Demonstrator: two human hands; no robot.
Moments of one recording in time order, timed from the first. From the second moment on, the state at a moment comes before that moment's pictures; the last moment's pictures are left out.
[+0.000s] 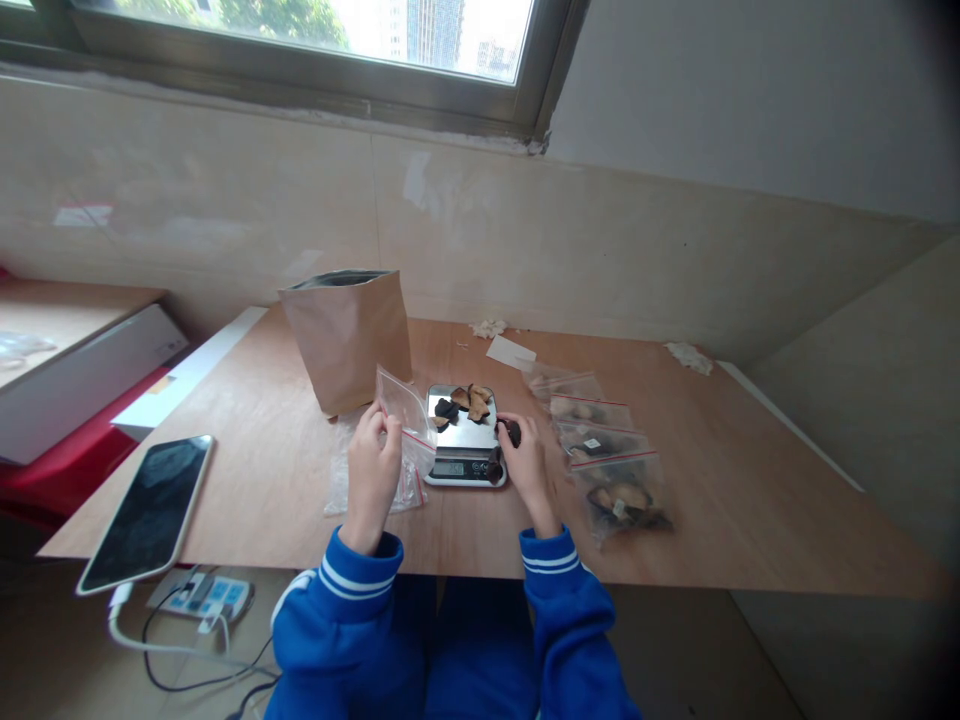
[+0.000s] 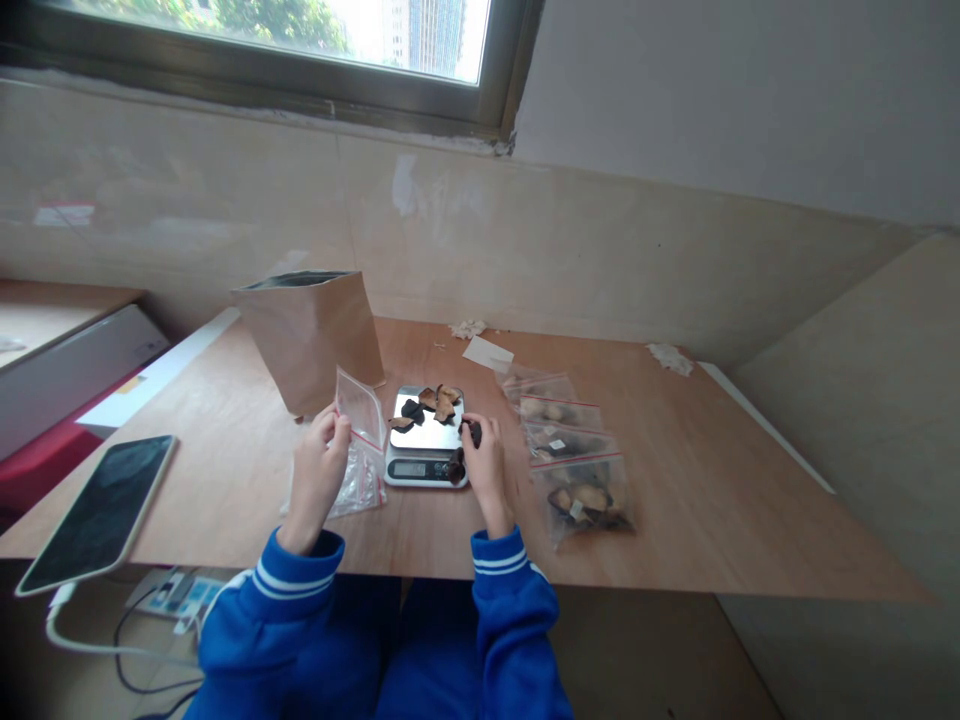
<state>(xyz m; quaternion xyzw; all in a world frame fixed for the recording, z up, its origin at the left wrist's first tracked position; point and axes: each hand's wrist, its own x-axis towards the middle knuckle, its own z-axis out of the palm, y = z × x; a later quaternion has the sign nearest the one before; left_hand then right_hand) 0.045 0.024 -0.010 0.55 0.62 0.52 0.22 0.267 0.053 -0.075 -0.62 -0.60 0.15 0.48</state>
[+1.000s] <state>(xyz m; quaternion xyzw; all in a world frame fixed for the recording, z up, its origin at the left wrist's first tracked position) 0.058 0.017 -0.015 0.58 0.58 0.53 0.22 0.183 0.048 0.052 -0.45 -0.68 0.39 0.43</state>
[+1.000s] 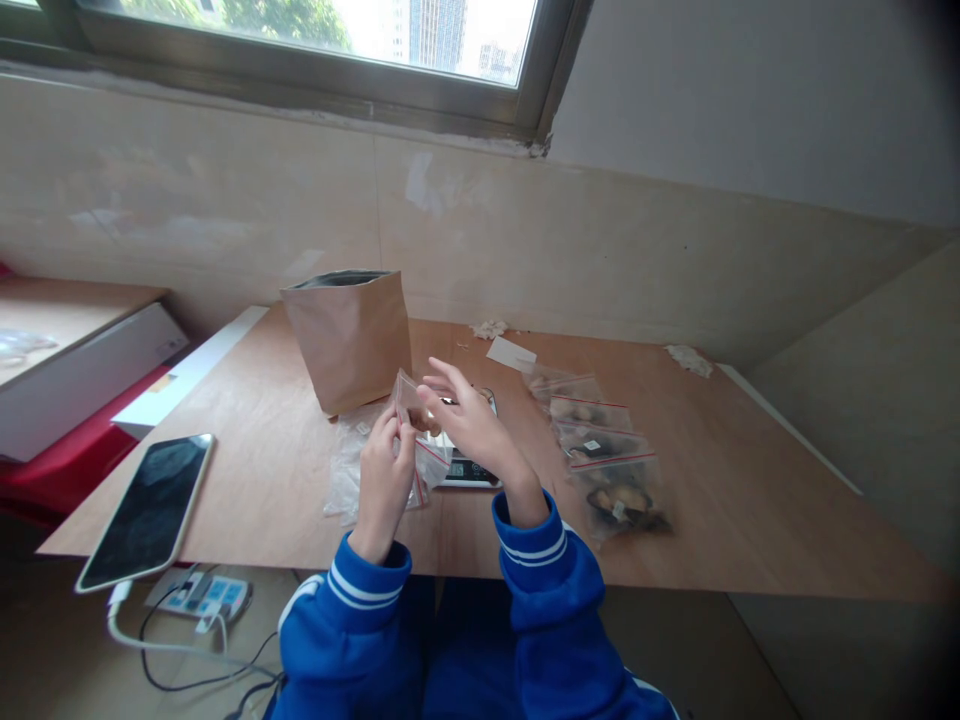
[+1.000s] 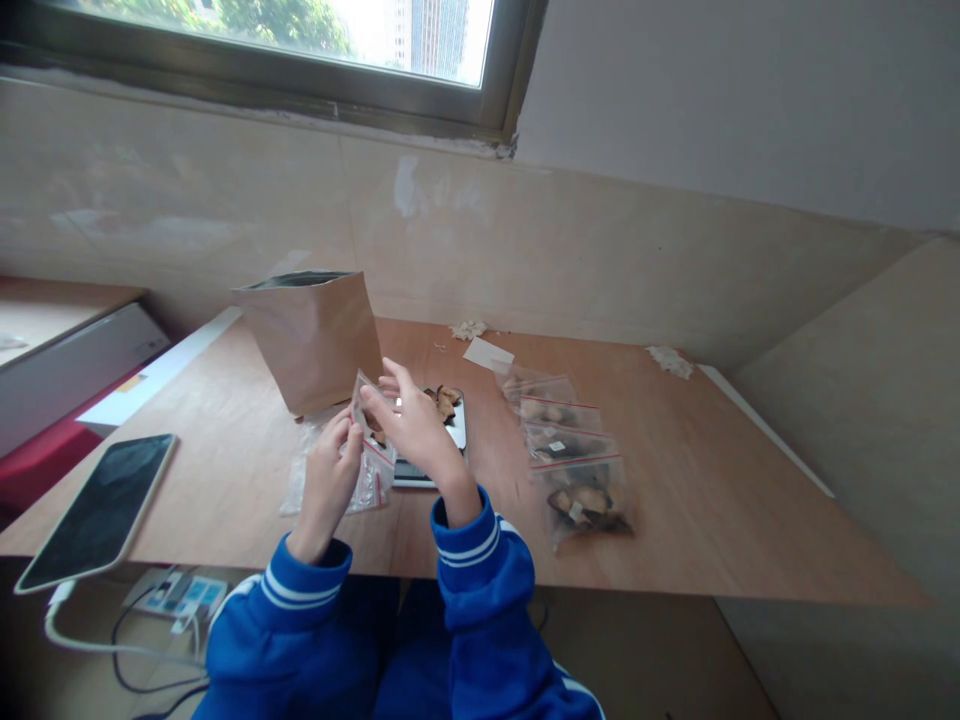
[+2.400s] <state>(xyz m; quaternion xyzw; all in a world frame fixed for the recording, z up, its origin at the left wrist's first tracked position) 0.046 0.013 -0.020 0.55 0.58 0.53 0.28 0.204 0.077 0.010 -0.50 -0.67 0.18 0.52</state>
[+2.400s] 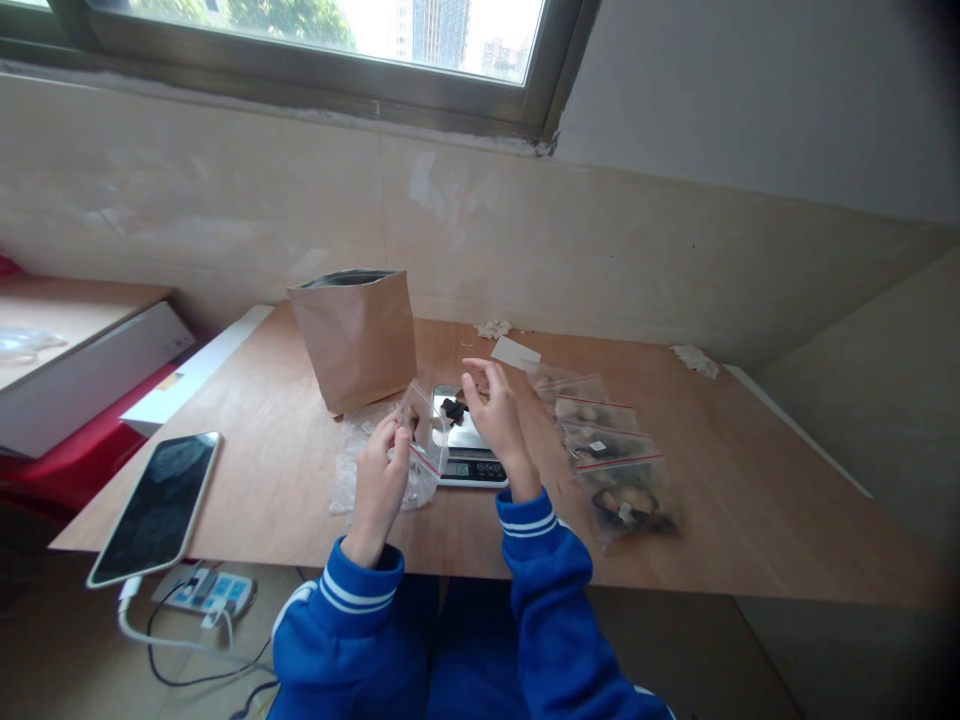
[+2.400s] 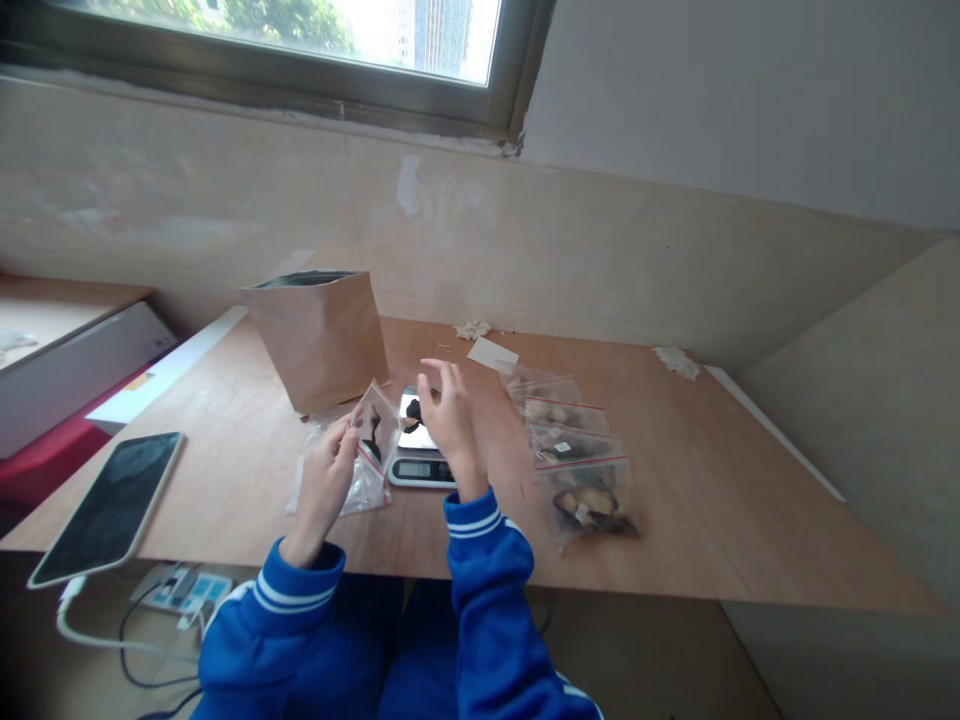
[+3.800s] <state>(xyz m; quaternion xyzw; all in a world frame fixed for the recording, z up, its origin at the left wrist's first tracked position) 0.045 0.011 -0.020 0.55 0.58 0.52 0.30 0.163 0.057 0.034 -0.48 -0.72 0.29 0.41</state>
